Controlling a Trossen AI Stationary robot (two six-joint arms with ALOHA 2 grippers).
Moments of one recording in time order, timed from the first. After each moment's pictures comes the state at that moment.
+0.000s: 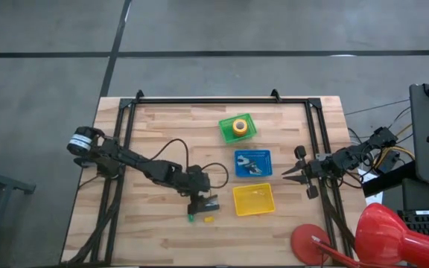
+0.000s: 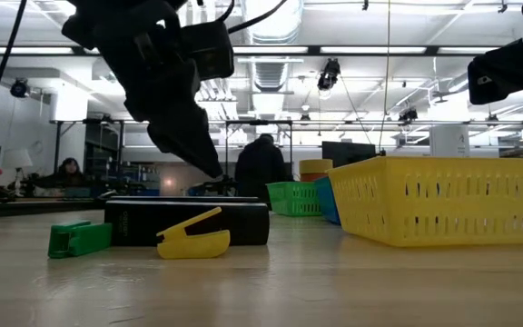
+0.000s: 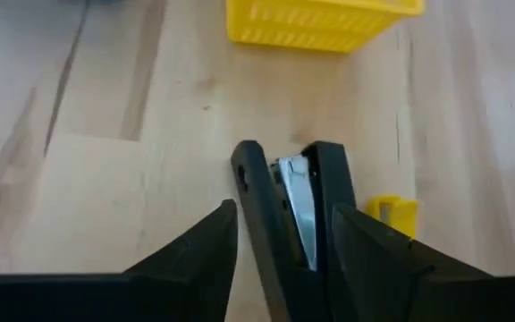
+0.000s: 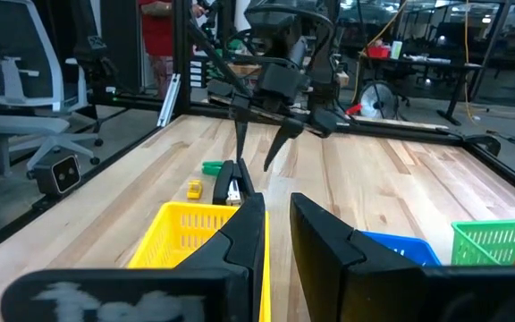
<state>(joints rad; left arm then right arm) -0.26 1.63 0.93 -0.13 -0.01 -0.40 0.50 0.03 0.06 -0.10 0.32 0.00</state>
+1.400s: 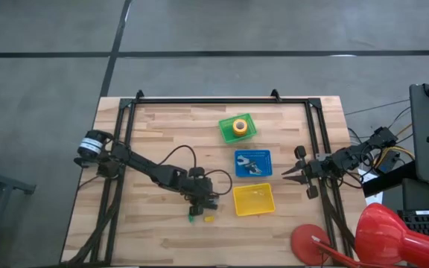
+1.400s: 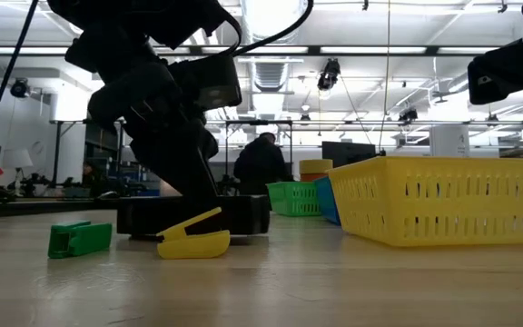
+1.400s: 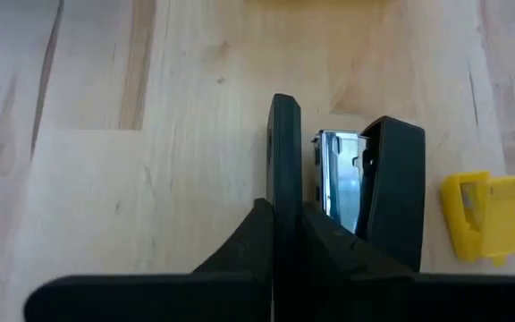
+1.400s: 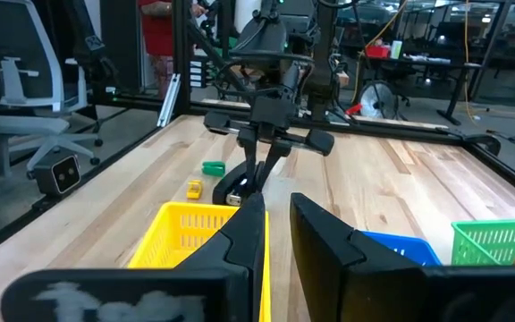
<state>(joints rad) -0.27 1.75 0.94 -0.08 -0.07 -0.29 0.50 0.03 0.06 -0.10 0.32 0.00</state>
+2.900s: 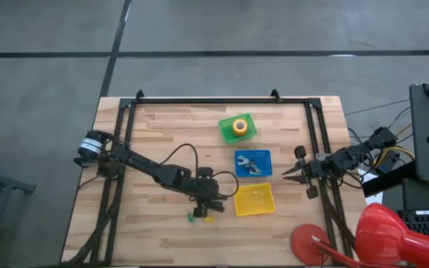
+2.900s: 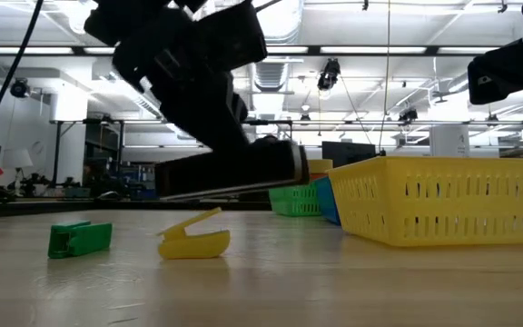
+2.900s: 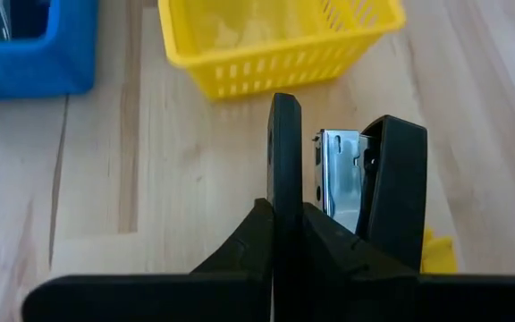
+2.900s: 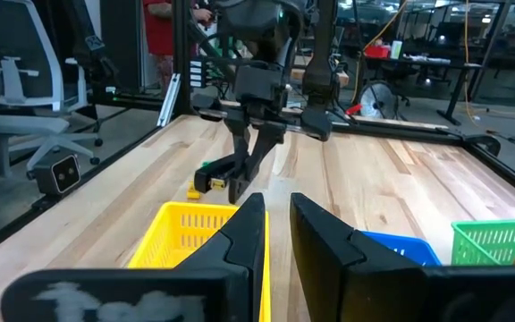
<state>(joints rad) -0.28 1.75 1.06 -0.12 -0.07 -0.16 0.50 0.04 0.06 -0.10 0.32 0.00</state>
